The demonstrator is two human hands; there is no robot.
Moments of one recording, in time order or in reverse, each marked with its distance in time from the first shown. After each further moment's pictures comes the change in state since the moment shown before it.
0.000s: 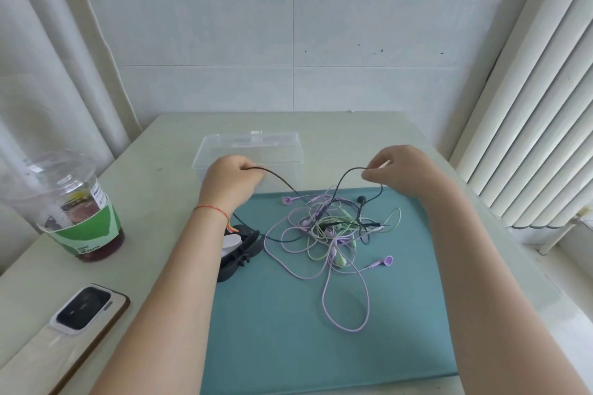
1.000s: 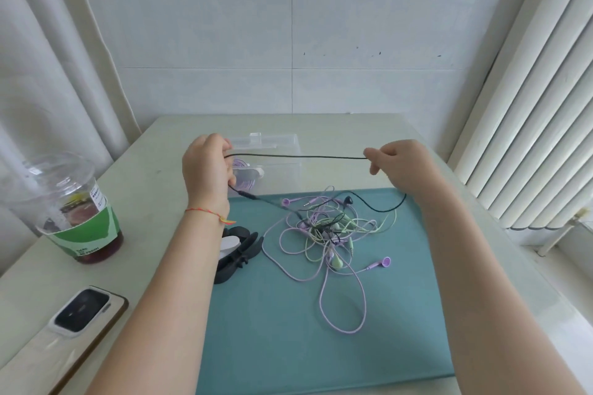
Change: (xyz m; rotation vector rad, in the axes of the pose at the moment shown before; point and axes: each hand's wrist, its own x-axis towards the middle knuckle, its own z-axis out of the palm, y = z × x) left_hand -0.006 0.024 -0.015 -0.733 0.288 -0.096; right_hand -0.003 -0.004 -0.001 0.164 0.130 -0.041
